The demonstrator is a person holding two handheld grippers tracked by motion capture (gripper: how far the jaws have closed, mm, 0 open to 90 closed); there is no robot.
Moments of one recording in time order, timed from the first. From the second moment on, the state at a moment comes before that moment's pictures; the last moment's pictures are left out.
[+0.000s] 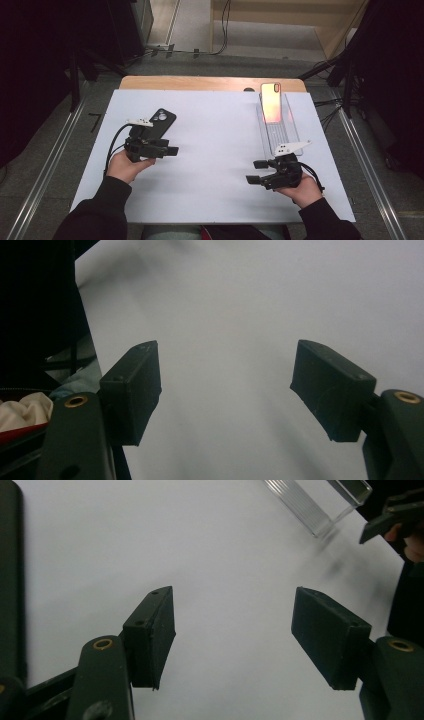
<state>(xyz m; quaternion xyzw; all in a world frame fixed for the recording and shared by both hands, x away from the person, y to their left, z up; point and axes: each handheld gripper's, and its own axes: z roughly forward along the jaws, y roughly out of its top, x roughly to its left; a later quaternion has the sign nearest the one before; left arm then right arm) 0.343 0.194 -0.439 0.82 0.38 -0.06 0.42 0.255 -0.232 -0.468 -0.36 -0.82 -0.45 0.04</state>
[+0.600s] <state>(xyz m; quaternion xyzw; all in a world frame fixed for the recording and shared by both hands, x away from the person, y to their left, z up) 0.296 0.196 -0.442 0.84 0.33 -0.09 0.42 0.248 -0.247 -0.469 -0.36 -0.82 -0.44 0.03</state>
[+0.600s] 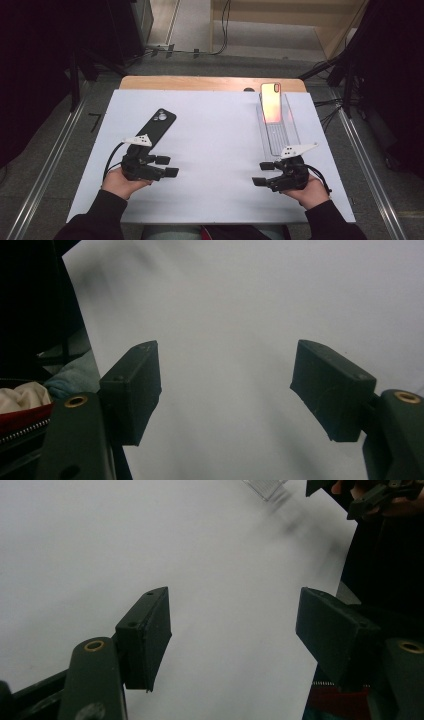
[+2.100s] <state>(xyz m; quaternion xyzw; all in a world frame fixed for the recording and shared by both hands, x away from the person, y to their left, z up) 0.352 0.237 -0.439 0.80 0.43 -0.01 0.42 0.250 -0.253 -0.475 -0.37 -0.82 -0.43 0.04</state>
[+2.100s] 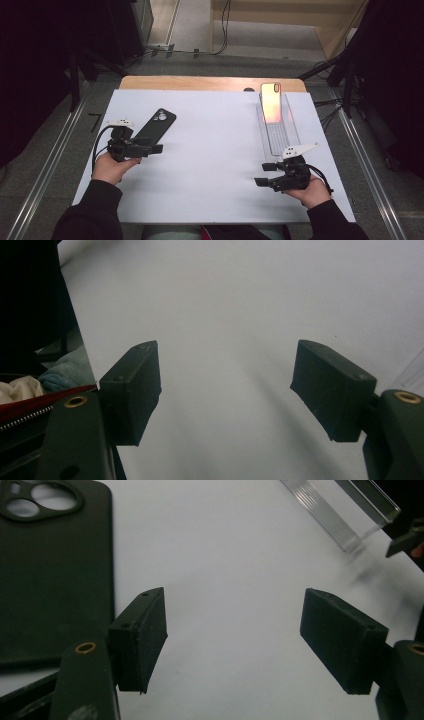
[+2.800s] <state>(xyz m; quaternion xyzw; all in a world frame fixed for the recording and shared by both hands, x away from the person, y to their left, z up) 0.418 0.228 -0.440 0.81 0.42 0.04 0.39 0.247 -0.254 -0.476 -0.37 -0.82 -0.43 0.04</state>
